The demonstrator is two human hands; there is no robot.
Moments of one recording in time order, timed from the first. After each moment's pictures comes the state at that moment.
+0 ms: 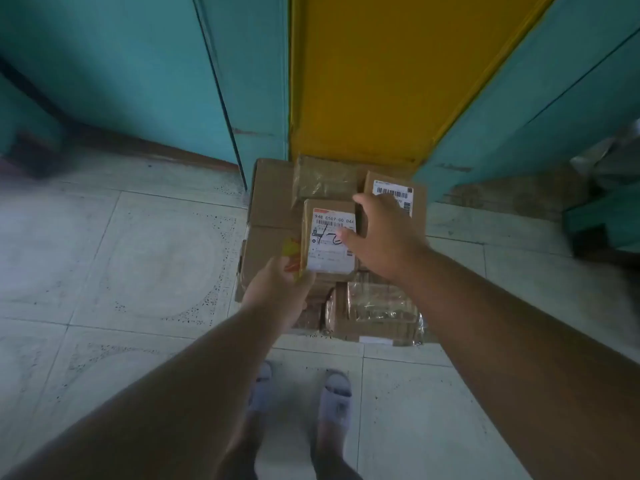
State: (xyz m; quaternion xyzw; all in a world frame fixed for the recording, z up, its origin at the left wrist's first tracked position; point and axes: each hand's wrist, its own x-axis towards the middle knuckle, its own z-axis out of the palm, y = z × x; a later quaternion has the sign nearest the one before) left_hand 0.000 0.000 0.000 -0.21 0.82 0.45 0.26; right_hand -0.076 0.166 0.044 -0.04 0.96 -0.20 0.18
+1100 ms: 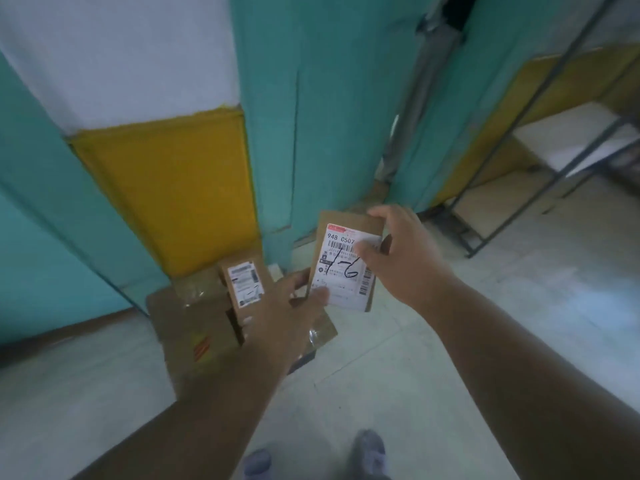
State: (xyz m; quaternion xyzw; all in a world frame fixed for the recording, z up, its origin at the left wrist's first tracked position) left_hand 0.097 0.143 0.299 0.05 0.74 0.60 0.29; right_hand 0.139 0.318 0.374 0.23 0.92 -0.29 -0.10
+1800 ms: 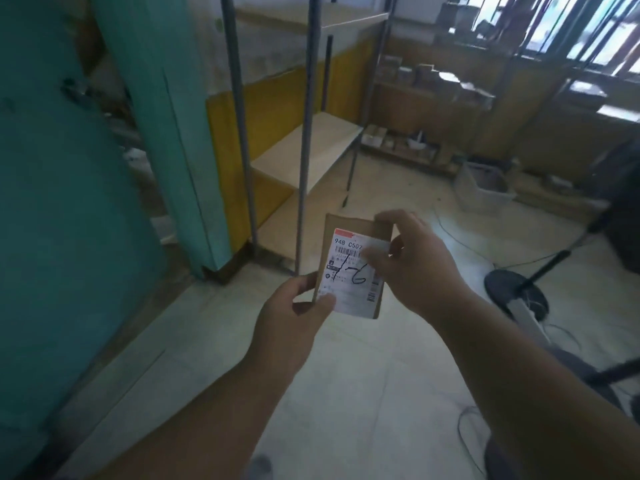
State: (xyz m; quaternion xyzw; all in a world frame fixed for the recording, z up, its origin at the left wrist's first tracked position) left_hand 0.304 0.691 0.356 0.32 0.65 0.55 0.41; right_hand 0.444 0.799 0.437 0.47 0.80 -0.25 -0.27
